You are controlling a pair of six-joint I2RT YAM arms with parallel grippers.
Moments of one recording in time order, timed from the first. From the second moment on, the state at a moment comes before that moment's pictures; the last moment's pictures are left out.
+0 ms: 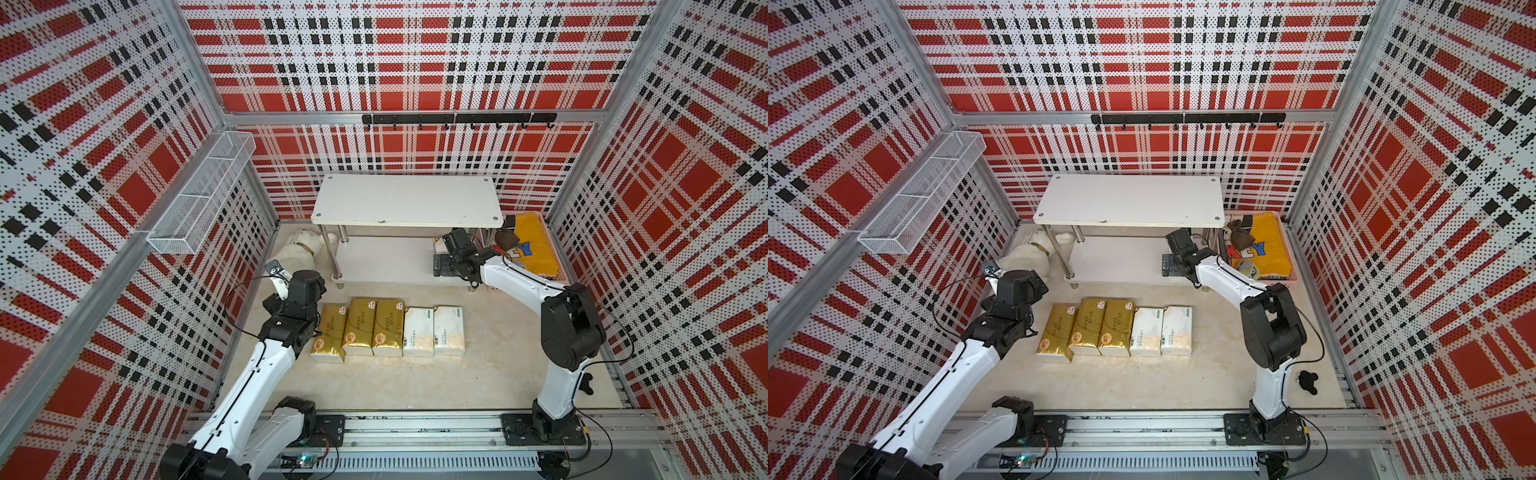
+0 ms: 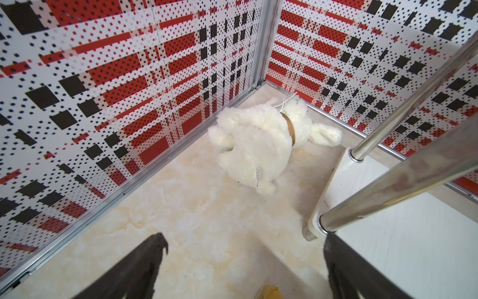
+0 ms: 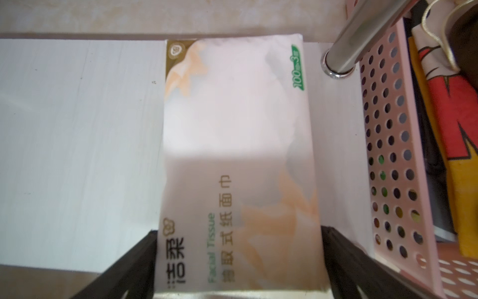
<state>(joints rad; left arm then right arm) -0.20 0.95 0.74 -0.39 -0.69 -0.57 0.50 1.84 1.43 -0.50 0.27 0.42</state>
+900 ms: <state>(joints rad) -0.20 0.96 0.74 -0.39 -0.68 -0.57 0.63 1.43 1.10 -0.45 0.38 0.49</state>
